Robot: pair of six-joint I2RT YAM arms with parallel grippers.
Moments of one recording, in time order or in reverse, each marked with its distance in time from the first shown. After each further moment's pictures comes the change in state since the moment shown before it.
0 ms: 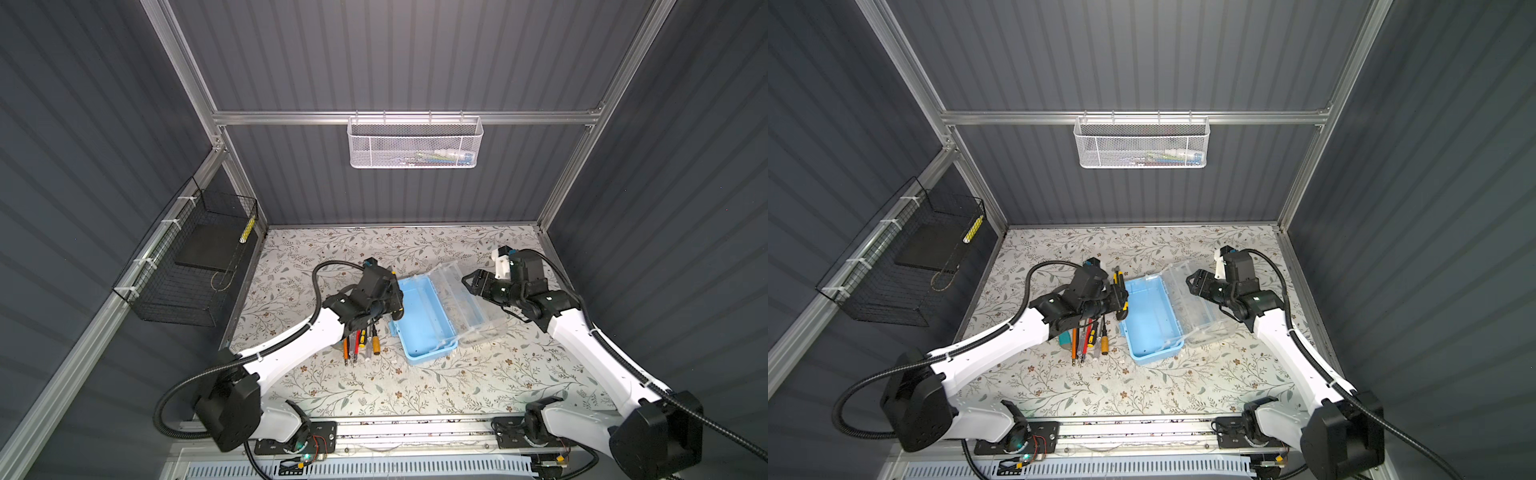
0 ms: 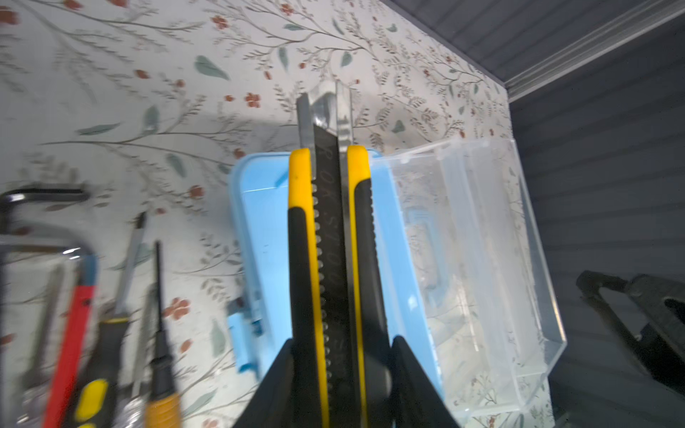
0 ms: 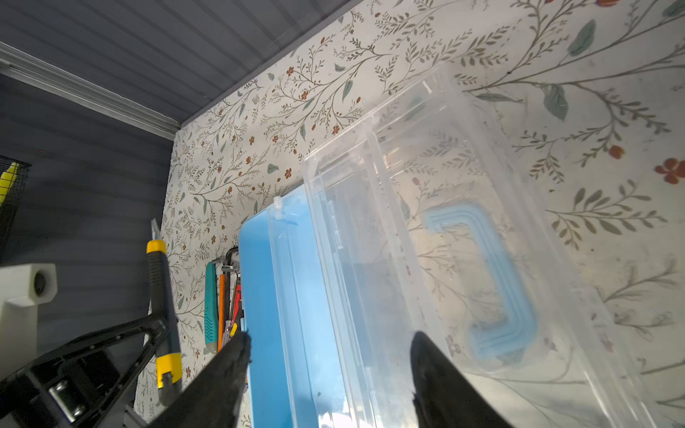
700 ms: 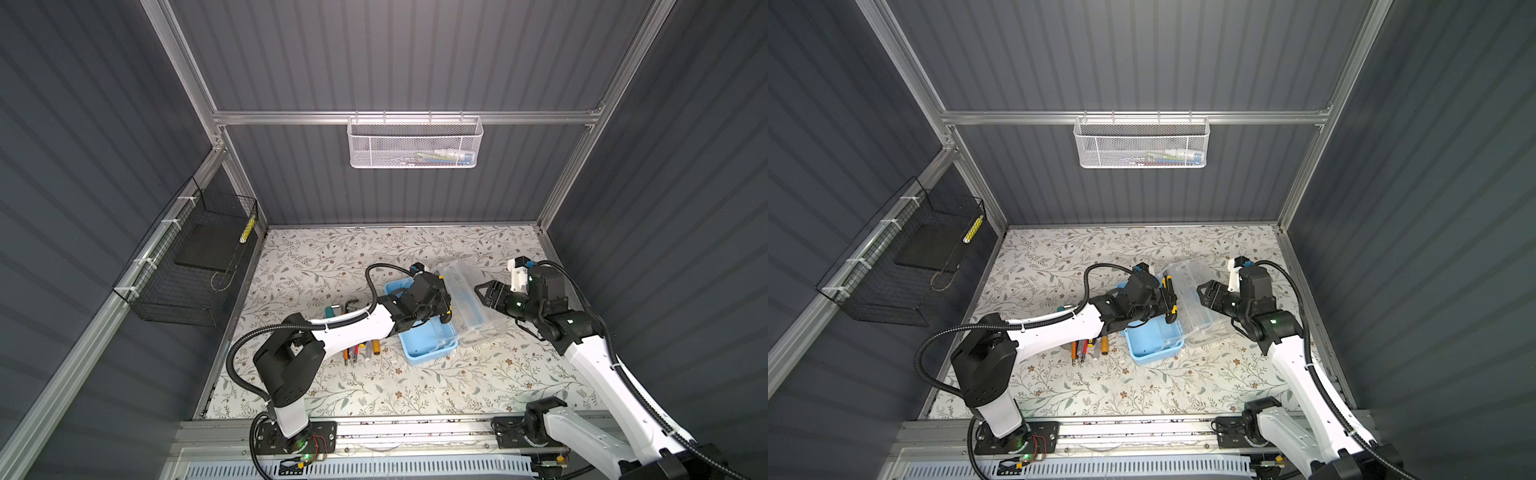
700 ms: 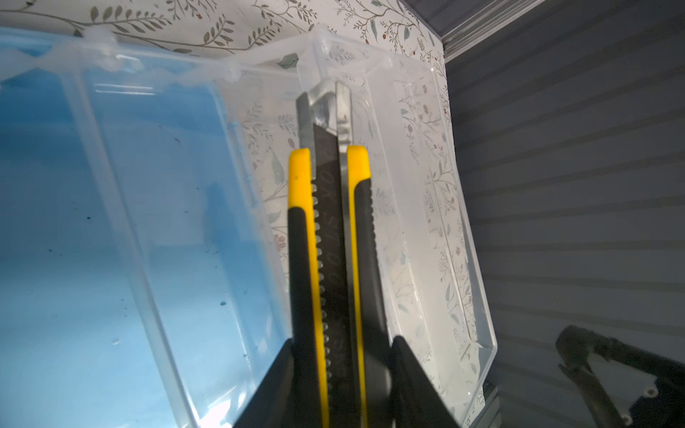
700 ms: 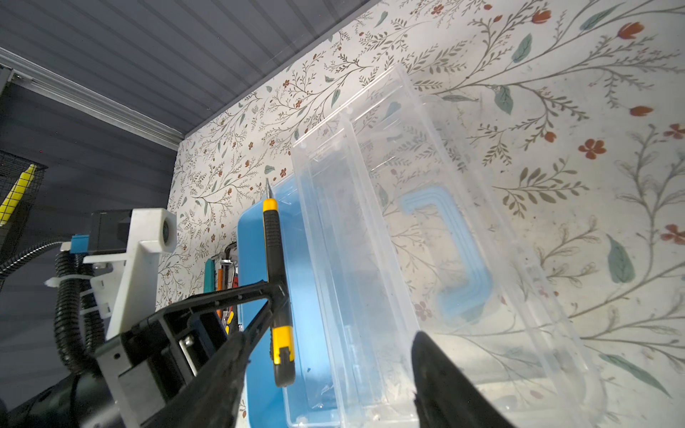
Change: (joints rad) left arm -0.173 0.319 0.164 0.224 0.000 -0.179; right arm -0.053 -0.204 -0.100 -0.068 0.002 -0.016
